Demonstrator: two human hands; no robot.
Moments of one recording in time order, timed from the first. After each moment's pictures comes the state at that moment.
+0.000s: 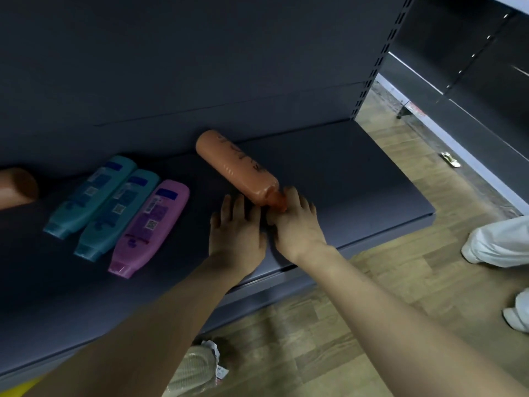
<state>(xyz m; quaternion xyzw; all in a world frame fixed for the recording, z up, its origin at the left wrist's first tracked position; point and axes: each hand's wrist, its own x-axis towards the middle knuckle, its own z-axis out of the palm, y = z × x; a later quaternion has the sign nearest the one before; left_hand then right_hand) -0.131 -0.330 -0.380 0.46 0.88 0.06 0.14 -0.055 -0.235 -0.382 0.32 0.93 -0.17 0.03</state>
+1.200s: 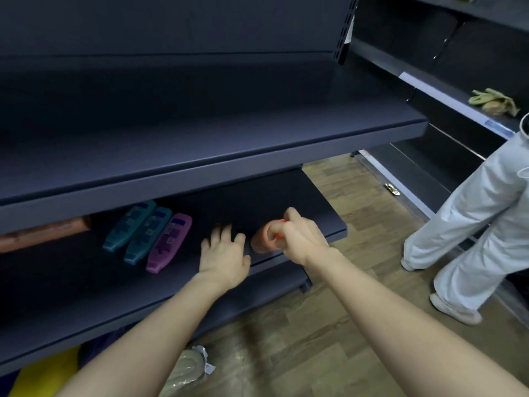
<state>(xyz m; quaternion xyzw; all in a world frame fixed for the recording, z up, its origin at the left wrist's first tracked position) -0.060 -0.401 -0.218 0.47 0.87 0.02 0.17 0.049 -0.292 -0.165 0.30 0.94 -0.12 0.08</state>
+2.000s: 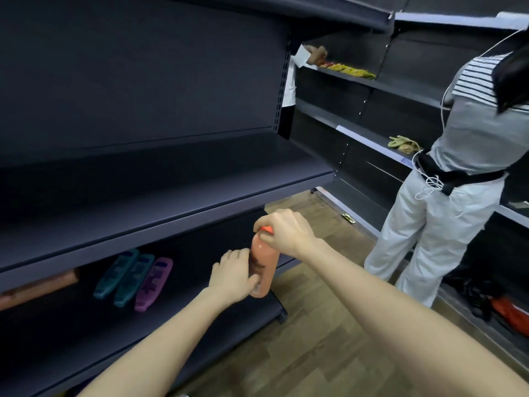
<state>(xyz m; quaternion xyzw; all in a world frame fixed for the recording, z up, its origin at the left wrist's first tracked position) 0.009 -0.419 -0.106 0.53 0.81 0.13 0.20 0.104 -0.331 -0.013 0.32 0.95 -0.05 -0.03</state>
